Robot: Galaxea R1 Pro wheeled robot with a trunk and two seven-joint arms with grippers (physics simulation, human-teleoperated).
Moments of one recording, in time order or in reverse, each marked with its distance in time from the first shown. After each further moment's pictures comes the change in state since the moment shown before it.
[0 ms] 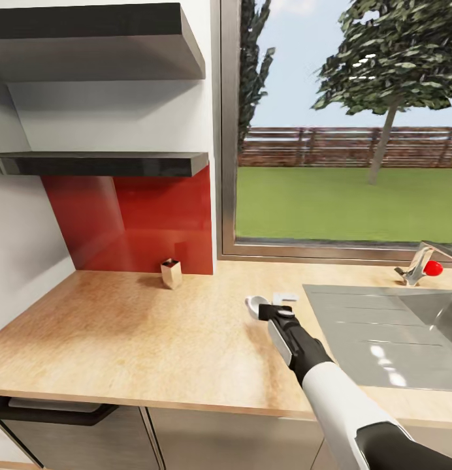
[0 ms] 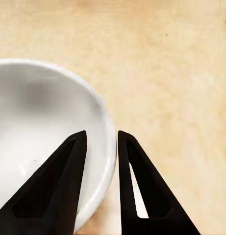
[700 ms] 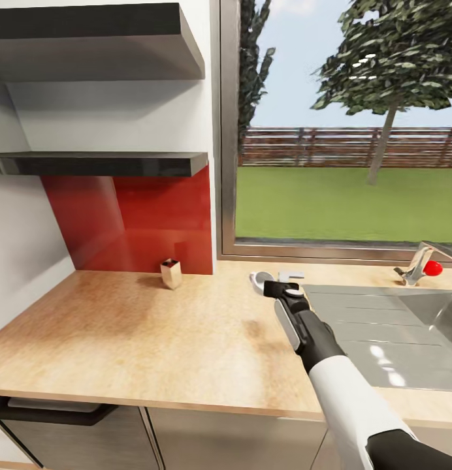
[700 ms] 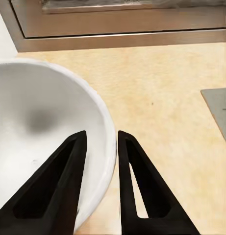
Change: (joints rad) left arm 0.000 0.000 -0.002 0.000 -0.002 0.000 0.001; right arm 0.001 -0.023 -0.001 -0.263 0.009 0.117 -0.006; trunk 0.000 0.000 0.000
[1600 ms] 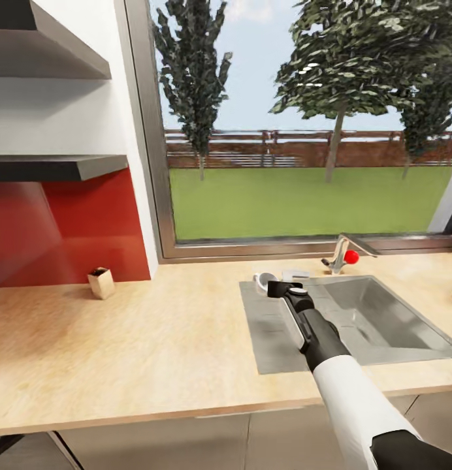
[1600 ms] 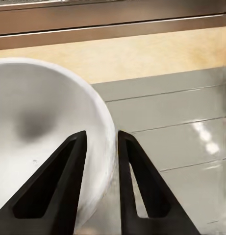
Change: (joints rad) left arm 0.000 -0.003 0.003 -0.003 -0.003 0.000 0.001; right arm 0.000 -0.021 -0.001 -0.022 -0.001 0.056 -0.001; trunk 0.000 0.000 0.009
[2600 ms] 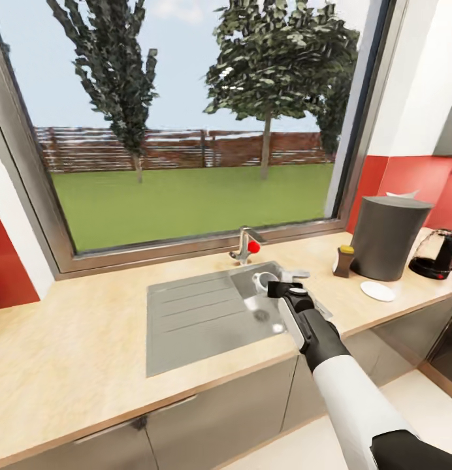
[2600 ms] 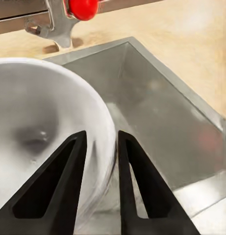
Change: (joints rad) left arm 0.000 0.001 0.000 0.000 0.000 0.000 0.001; right arm 0.000 0.000 0.000 0.002 0.000 0.000 0.000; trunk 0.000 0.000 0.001
